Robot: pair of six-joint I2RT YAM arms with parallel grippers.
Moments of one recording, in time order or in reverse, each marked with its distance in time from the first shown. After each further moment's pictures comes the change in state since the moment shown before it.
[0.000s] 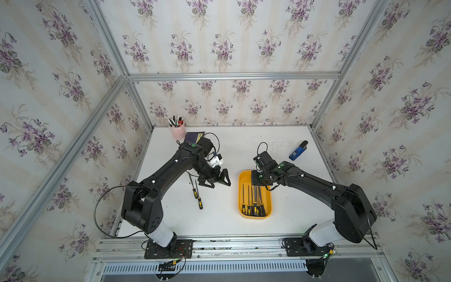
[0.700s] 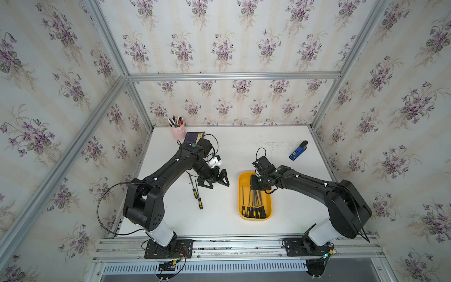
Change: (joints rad) left arm 0.016 0.024 -0.015 0.011 -0.011 0.007; right arm 0.001 0.045 -0.081 0.090 -0.051 0.020
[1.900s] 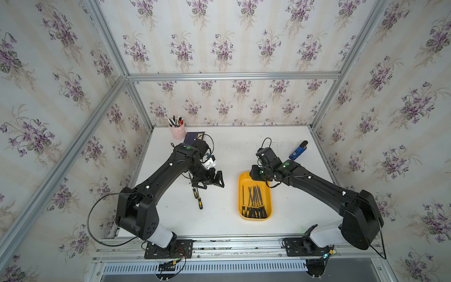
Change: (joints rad) left arm 0.013 -0.131 -0.083 -0.045 -0.163 -0.088; right arm 0.000 -0.134 0.151 -0.086 0.056 0.003
